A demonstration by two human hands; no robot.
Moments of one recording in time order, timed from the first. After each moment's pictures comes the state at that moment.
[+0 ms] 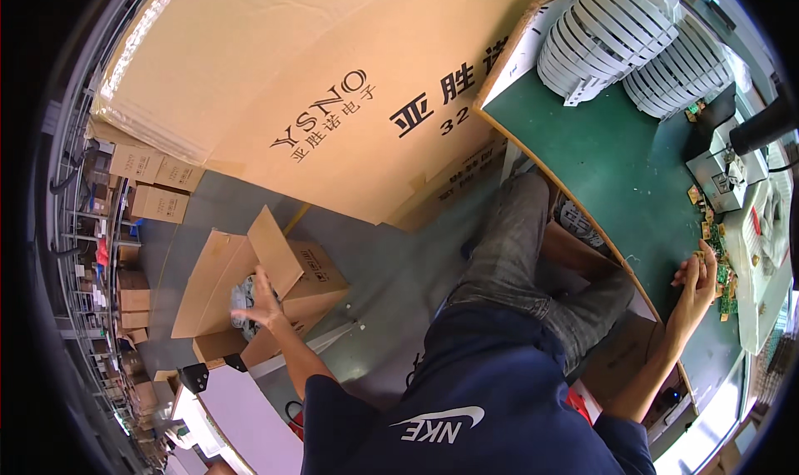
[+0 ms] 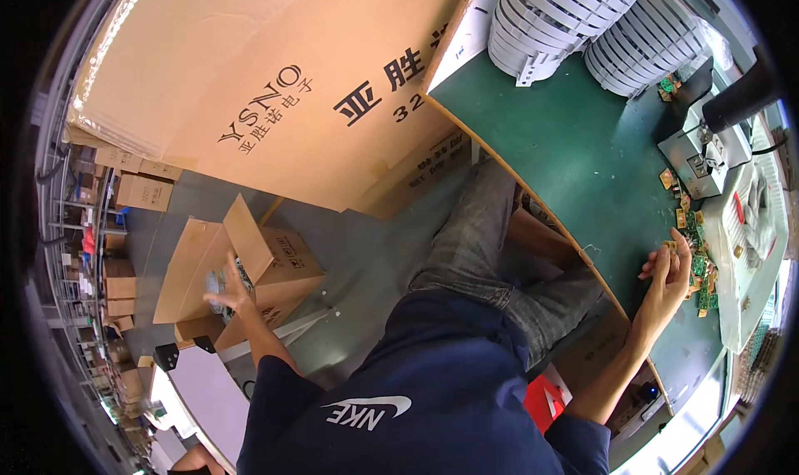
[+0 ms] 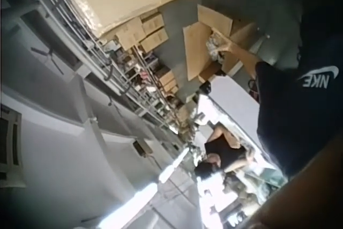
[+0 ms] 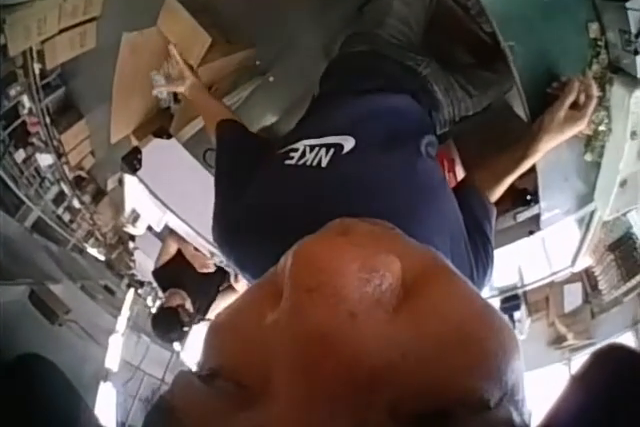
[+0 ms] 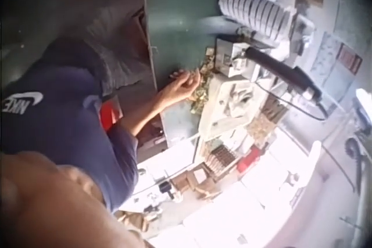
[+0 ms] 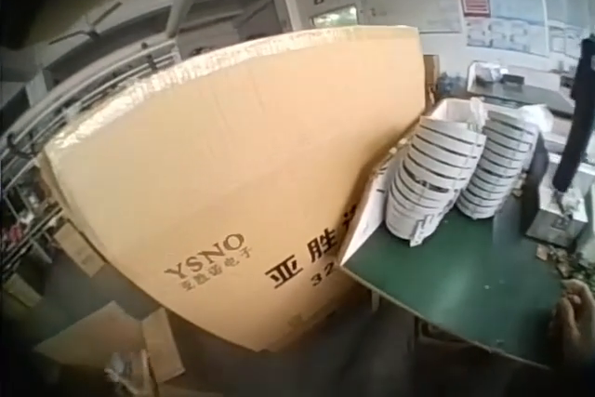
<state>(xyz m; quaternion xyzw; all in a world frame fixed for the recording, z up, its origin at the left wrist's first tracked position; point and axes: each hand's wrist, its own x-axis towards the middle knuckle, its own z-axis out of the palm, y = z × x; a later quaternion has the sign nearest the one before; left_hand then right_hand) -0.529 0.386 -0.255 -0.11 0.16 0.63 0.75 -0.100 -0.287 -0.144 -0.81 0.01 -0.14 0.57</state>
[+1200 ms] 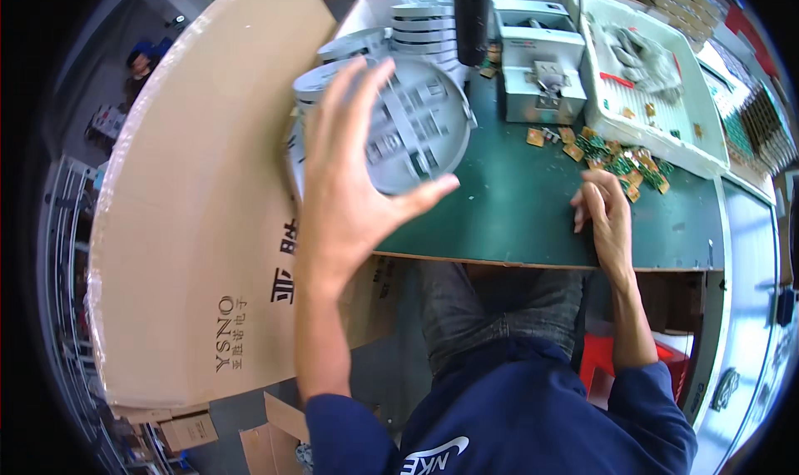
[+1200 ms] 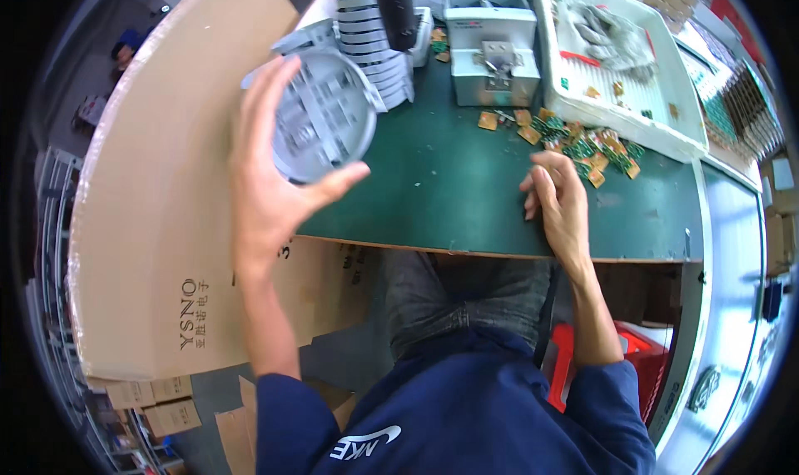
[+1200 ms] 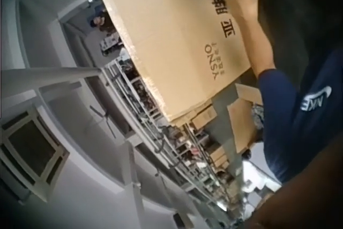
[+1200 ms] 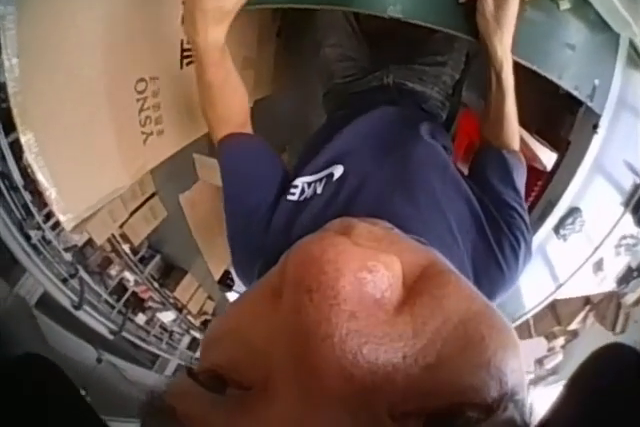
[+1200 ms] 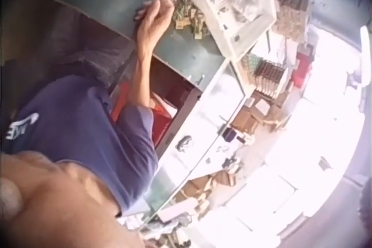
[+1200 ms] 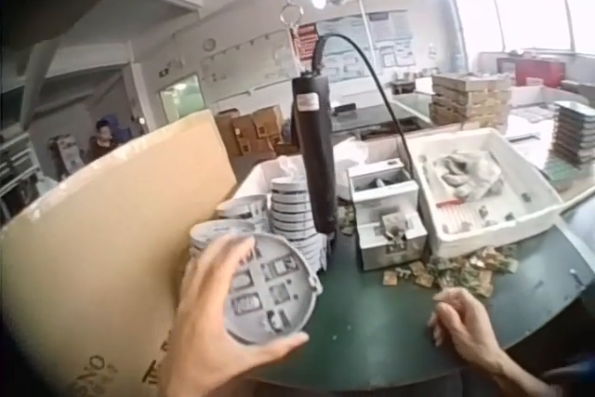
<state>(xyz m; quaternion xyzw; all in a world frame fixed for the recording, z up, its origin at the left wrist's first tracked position) -0.038 0.031 0.027 0.86 -0.33 0.29 0.27 -0.109 -0.275 -0.135 -0.70 0.05 -0.15 0.69</state>
